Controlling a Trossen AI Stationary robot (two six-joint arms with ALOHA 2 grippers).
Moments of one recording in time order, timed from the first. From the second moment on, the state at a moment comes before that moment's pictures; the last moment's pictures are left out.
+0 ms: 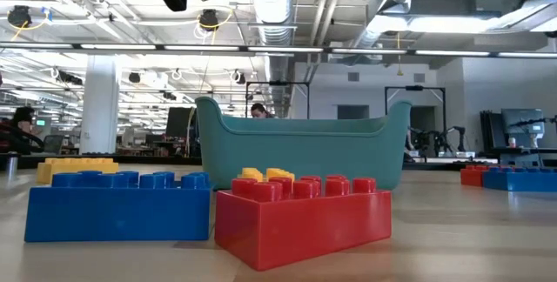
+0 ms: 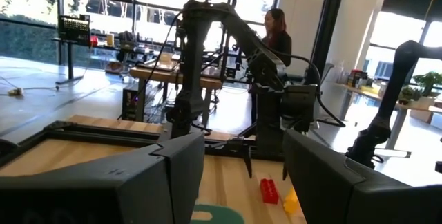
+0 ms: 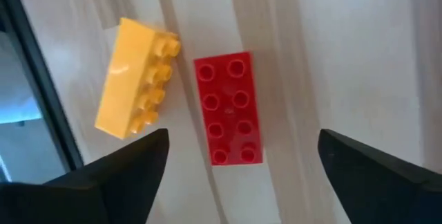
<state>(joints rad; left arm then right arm) -0.25 1.04 0.44 0.73 -0.17 -0.14 0.89 1.53 0.87 -0.64 0.02 1.15</state>
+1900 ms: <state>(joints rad) -0.25 1.05 0.44 0.70 -0.20 -0.17 0.80 1.17 0.84 -0.47 0.89 0.96</state>
